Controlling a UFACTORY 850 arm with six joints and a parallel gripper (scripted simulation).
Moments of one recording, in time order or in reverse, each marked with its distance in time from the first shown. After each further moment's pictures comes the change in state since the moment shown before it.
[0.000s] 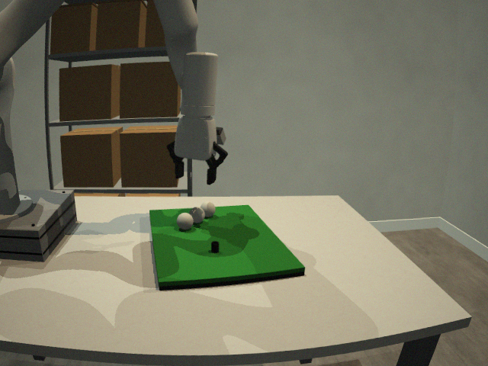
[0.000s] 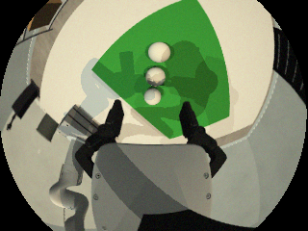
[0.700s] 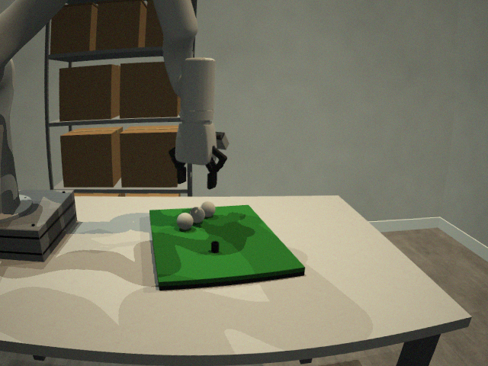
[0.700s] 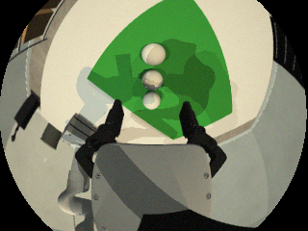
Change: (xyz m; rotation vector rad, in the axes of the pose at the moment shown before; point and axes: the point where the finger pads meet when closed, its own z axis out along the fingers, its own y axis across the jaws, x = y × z) arm 0.003 0.003 0.013 -0.040 -0.006 0.077
